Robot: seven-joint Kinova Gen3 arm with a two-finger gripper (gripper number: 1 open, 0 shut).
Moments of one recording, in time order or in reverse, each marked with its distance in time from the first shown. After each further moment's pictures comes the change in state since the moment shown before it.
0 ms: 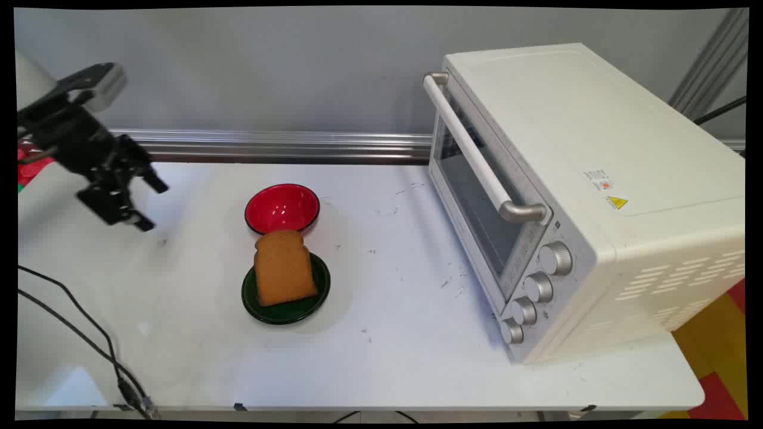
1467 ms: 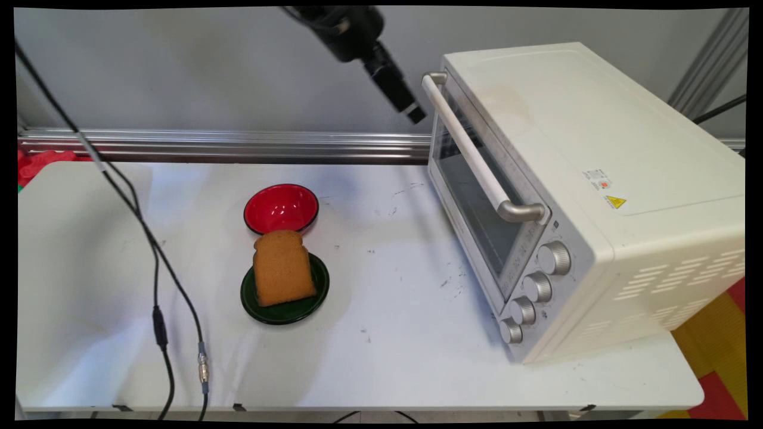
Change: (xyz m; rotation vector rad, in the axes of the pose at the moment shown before) arm 0.360 0.017 -0.003 0.069 0.287 -0.035
